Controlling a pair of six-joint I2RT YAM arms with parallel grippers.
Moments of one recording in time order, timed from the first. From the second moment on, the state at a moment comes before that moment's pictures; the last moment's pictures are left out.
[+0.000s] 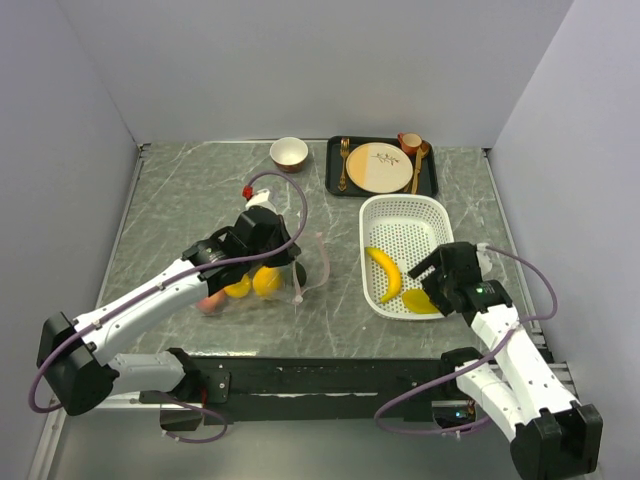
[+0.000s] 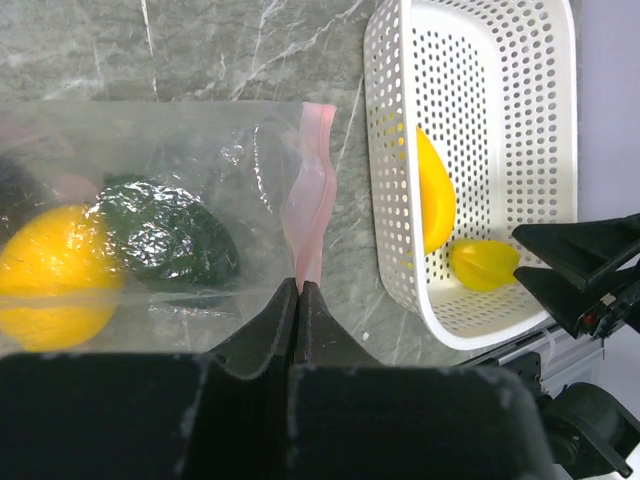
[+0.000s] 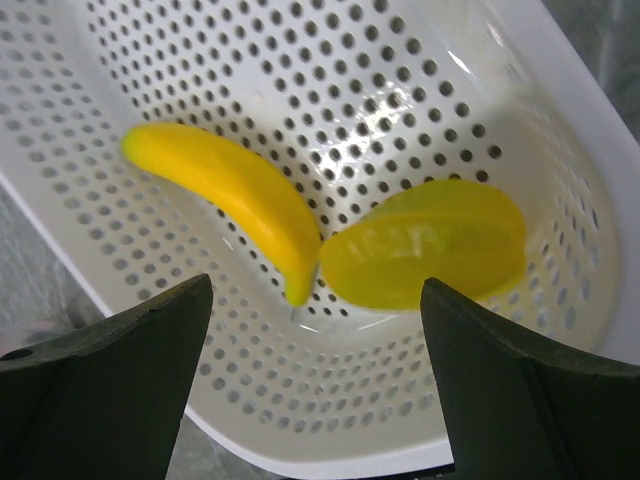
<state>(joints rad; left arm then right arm) -0.79 1.20 1.02 -0.43 -0.17 -0.83 0.19 0.80 0.59 -0.71 0.14 1.04</state>
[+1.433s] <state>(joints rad) -0.79 1.22 1.02 -0.43 -0.17 -0.83 0.19 1.35 0.78 -0.53 -0.02 0.57</state>
